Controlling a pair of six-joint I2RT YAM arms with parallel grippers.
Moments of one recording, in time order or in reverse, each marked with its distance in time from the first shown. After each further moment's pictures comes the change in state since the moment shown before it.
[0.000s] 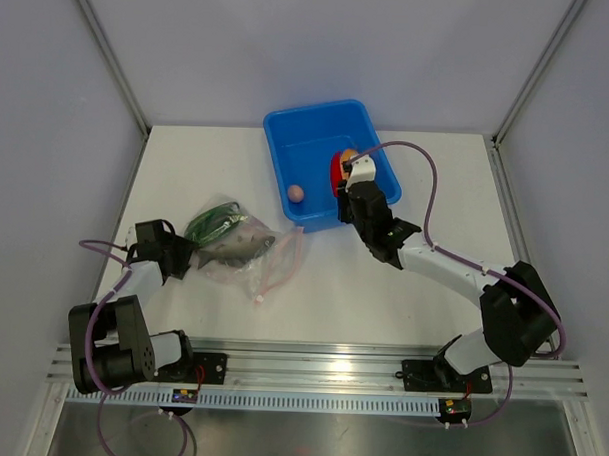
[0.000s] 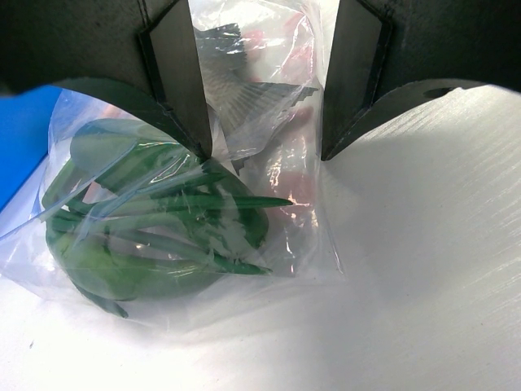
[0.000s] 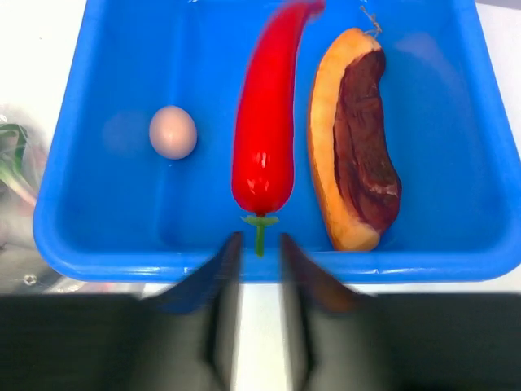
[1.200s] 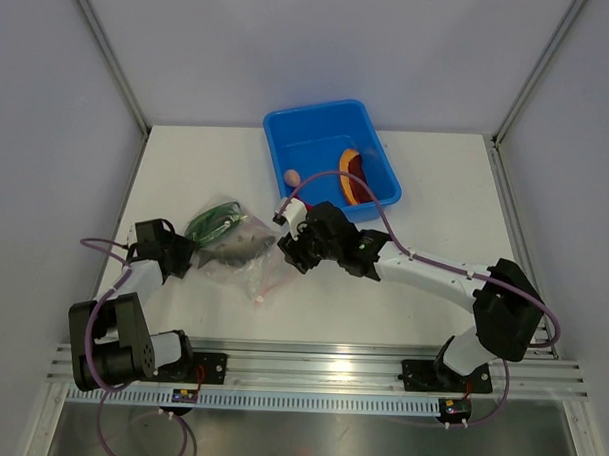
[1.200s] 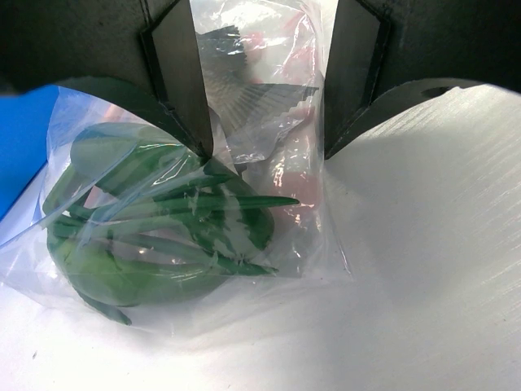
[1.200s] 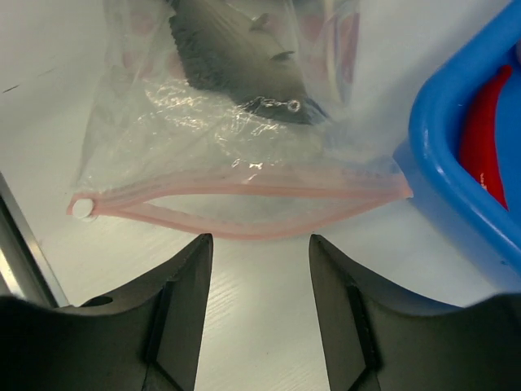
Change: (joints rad) left arm 0.002 0.015 0.003 0.016 0.028 0.019; right arm 0.245 0.058 0.116 -0.267 -0.464 -0.273
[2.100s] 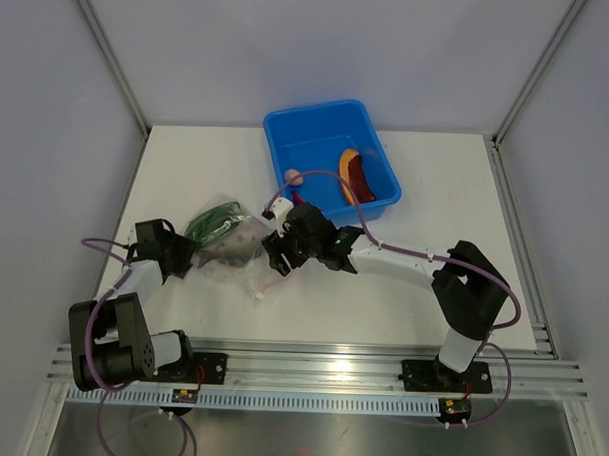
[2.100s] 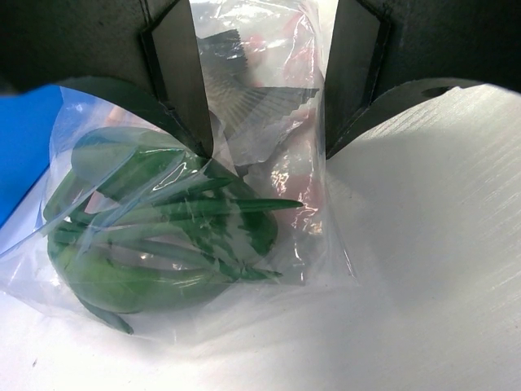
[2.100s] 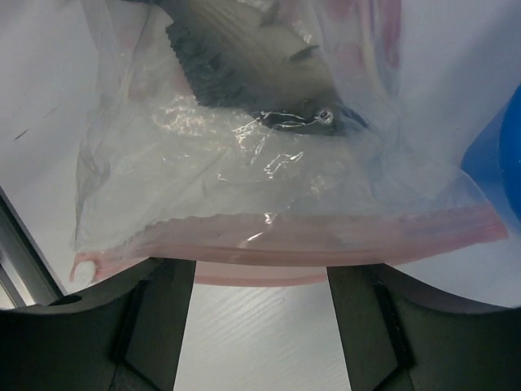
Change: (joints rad) left arm 0.000 0.000 0.000 0.000 0.016 0.001; right arm 0.005 0.201 0.100 0.002 -0.032 0.190
